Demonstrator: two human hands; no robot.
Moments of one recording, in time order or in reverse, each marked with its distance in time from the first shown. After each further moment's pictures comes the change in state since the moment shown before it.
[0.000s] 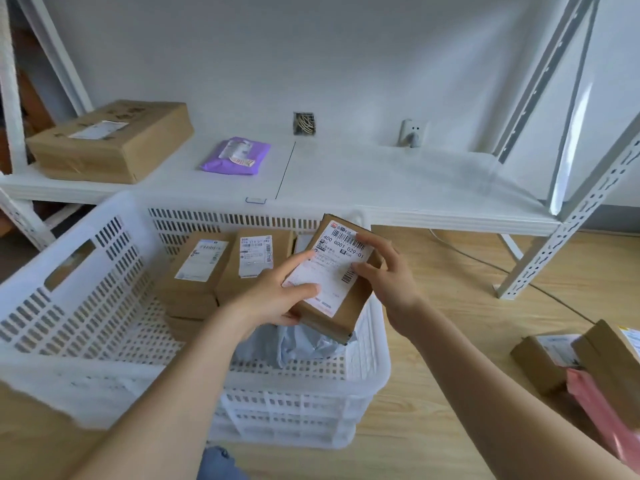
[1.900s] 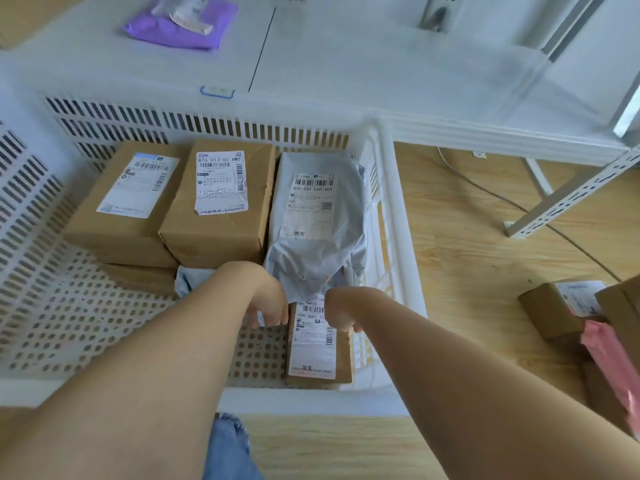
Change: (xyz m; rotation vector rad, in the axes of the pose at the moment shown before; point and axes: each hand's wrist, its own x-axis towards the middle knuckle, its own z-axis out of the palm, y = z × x) left_hand 0.125 -0.110 0.011 0.985 -0.723 -0.655; right_hand 0.038 0.118 0.065 -1.320 -0.867 0.605
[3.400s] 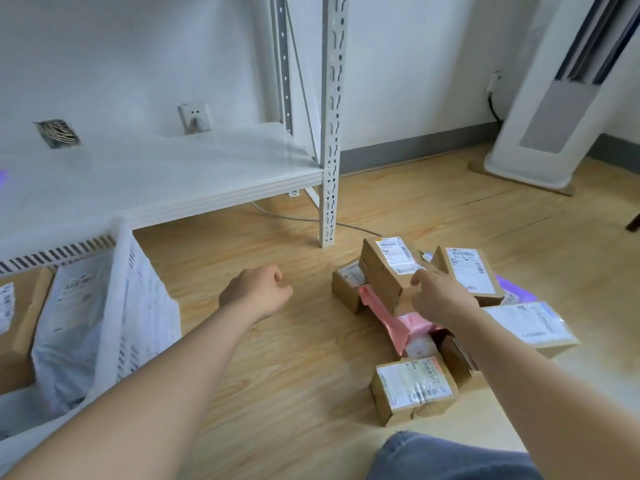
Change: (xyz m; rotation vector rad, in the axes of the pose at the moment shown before) left_hand -0.086 0.369 0.083 0.009 0.980 0.284; right_hand -0.246 0.437 0.116 0.558 0.765 0.552
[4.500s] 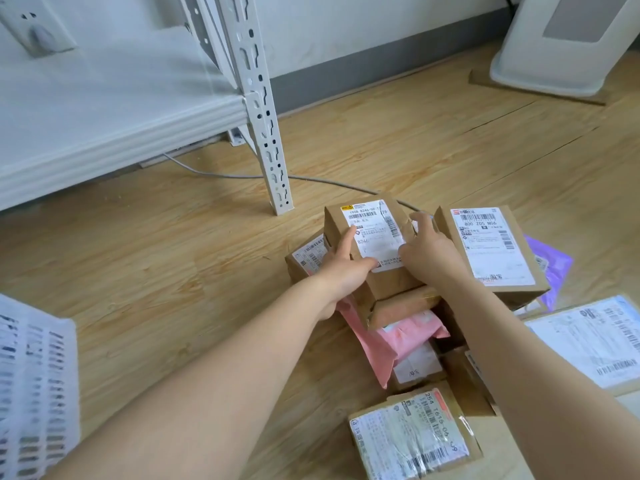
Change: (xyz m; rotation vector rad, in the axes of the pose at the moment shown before) left_hand 0.147 0.170 0.177 -0.758 -0.600 -0.020; right_hand 0.204 0.067 0.079 0.418 0.014 0.137
